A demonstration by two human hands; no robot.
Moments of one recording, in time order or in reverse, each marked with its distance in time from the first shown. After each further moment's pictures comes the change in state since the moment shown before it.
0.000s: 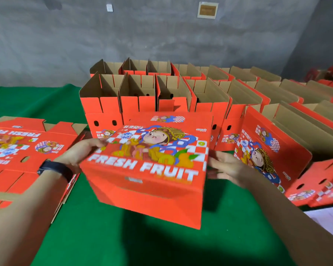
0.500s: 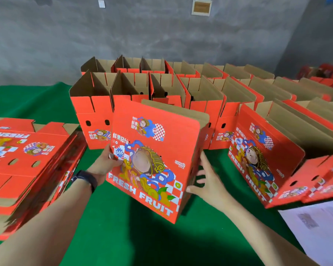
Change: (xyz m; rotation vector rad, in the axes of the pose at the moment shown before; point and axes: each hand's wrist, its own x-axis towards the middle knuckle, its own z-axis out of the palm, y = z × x) left_hand 0.014 -0.047 0.069 0.016 0.057 0.066; right_hand -0.001 0.057 0.044 -0.430 0.232 -0.270
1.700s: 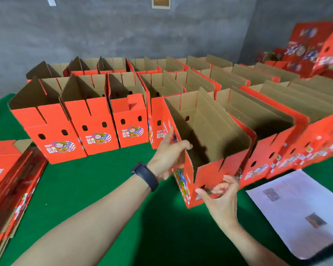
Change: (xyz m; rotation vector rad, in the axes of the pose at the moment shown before) left_hand -0.075 0.077 0.247 -0.118 -0.436 0.044; right_hand -0.069 0.090 -0.028 0.102 0.845 0.080
